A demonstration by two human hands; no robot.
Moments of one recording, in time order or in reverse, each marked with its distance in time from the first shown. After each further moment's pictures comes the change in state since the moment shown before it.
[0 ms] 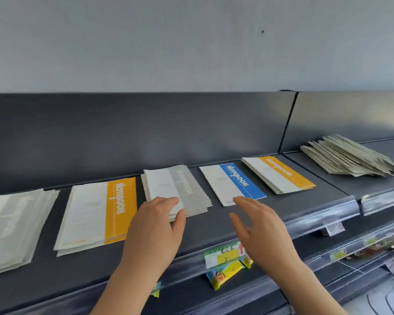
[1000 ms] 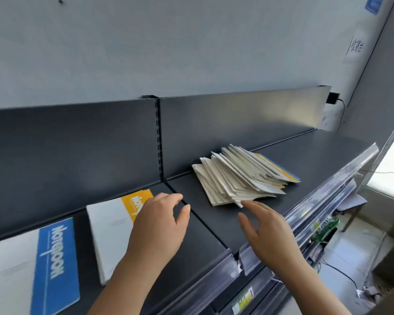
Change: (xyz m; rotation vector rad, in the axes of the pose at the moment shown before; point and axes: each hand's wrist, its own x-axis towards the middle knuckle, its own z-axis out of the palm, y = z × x) left_hand 0.176 0.298 0.285 -0.189 -0.113 0.215; right_hand 0.115 0.388 -0.127 -0.063 0.143 0.304
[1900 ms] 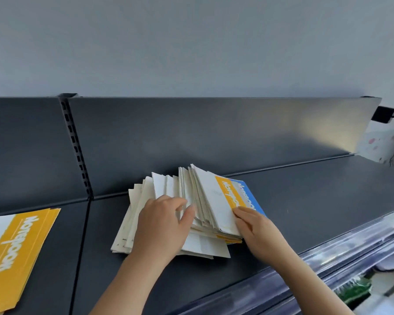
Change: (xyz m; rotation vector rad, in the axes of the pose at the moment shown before) left_hand 0.122 0.138 0.204 0.047 0.114 -0.181; right_hand 0.210 0.235 -0.013 0.117 -0.344 -0.204
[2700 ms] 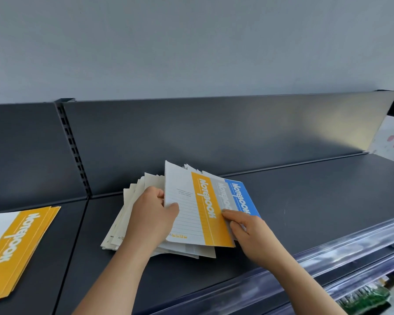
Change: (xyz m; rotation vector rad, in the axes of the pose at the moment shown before) left_hand 0.013 0.026 0.005 -0.174 -0.038 -0.388; right_hand -0.004 0.009 -0.014 0.202 -0.101 -0.042
